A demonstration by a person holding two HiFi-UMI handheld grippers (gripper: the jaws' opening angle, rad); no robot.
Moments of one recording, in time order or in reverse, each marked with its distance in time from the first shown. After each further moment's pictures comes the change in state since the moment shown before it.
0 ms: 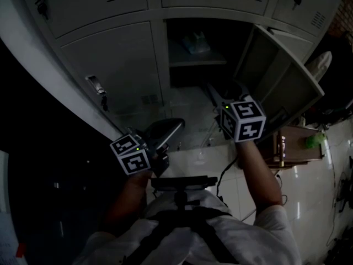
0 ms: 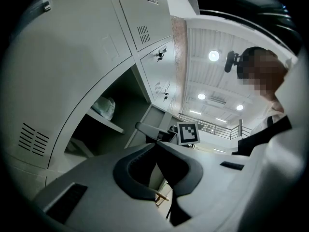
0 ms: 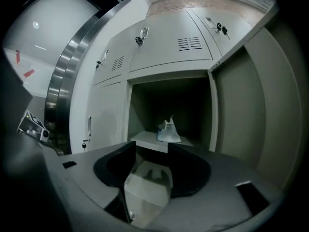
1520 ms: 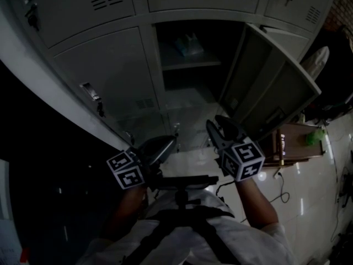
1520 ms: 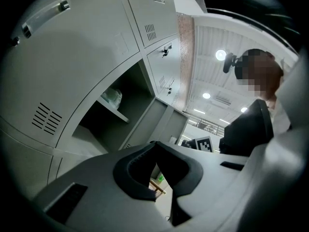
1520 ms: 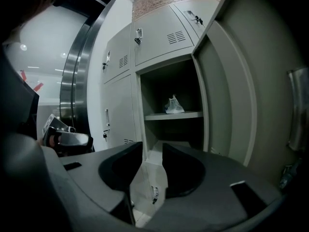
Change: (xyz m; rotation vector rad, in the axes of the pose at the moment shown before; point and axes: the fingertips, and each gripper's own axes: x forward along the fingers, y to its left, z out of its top) left arm -0.024 -0.001 -0.035 -0.073 0.042 0.041; right arm -0.072 0.034 -0.085 0.159 0.100 0.090
